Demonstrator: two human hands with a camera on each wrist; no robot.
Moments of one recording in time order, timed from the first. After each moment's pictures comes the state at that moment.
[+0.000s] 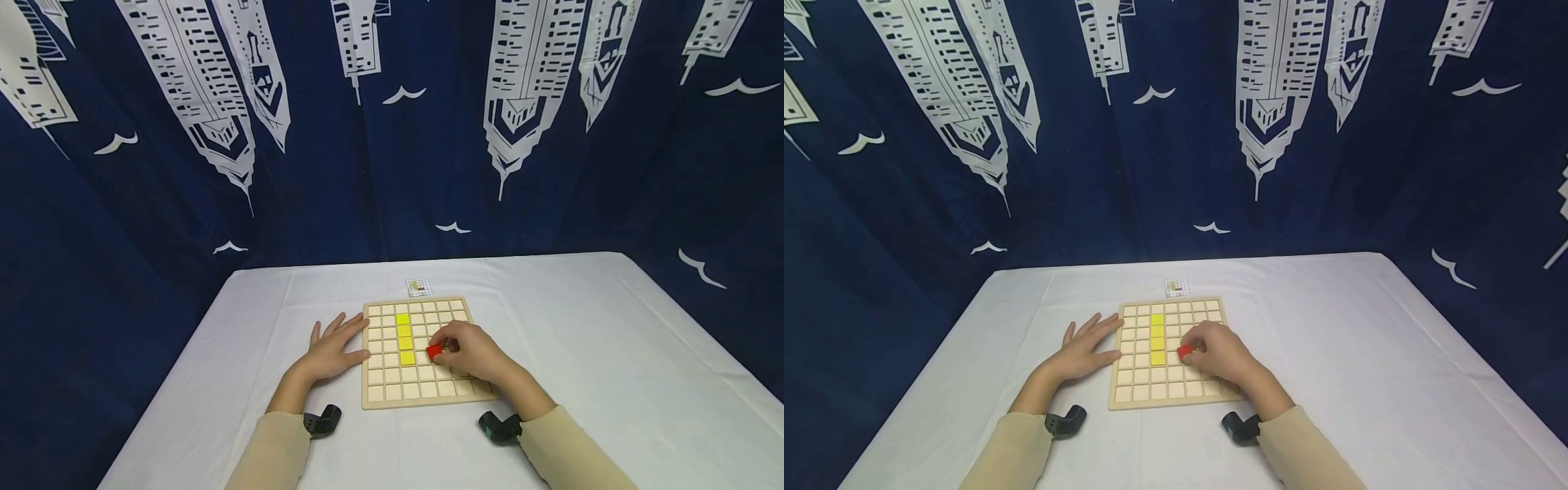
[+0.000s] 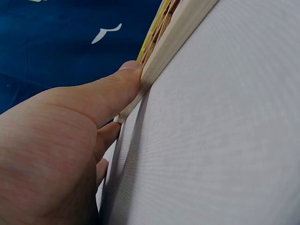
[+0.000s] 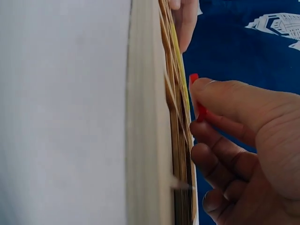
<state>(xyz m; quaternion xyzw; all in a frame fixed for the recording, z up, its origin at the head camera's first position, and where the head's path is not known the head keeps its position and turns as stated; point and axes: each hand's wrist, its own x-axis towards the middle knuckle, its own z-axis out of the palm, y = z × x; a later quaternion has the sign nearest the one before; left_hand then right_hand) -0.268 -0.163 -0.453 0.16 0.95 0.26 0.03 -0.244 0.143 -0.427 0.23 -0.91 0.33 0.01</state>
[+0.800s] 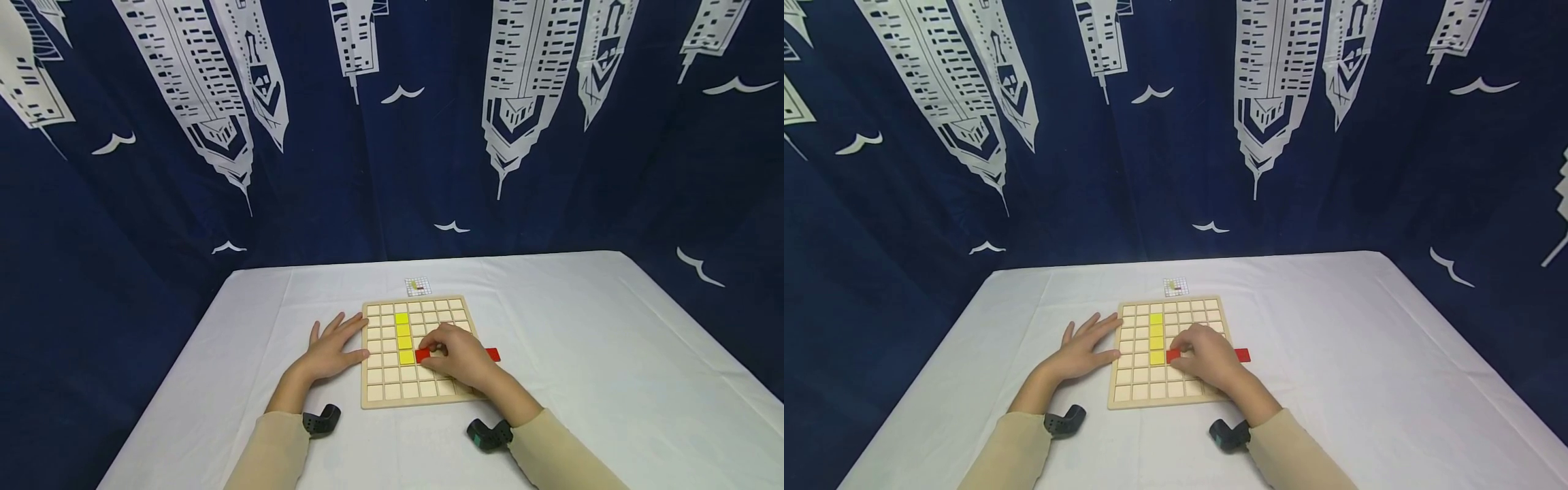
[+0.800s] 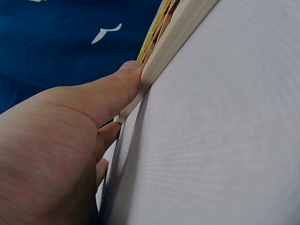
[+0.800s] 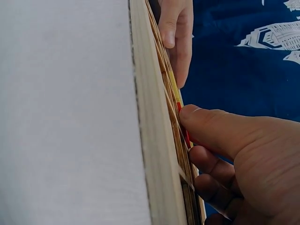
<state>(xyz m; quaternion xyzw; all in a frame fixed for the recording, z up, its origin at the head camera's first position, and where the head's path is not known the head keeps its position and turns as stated) -0.268 -0.162 -0.452 0.16 0.95 0.26 0.03 -0.238 0.125 -0.439 0.22 -0.92 0.33 0.05</state>
